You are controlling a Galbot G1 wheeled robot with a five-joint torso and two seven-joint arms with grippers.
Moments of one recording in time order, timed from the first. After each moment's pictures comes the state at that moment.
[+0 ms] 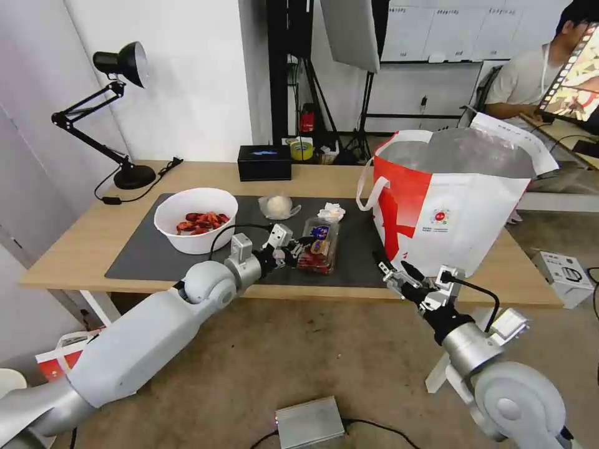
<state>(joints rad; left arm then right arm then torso) 0.51 -0.94 0.33 -1.56 -0.77 0.14 0.25 -1.47 1.01 0.52 2.26 1.18 -0.20 0.12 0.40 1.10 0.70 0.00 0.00</state>
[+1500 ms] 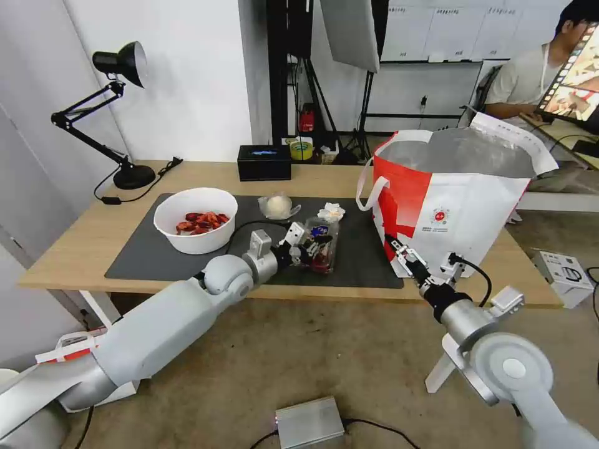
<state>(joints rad) 0.40 -1.00 0.43 -1.49 -0.79 0.10 0.19 -1.33 1.05 0.52 2.17 1.49 -0.23 0.29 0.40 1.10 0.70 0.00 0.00</state>
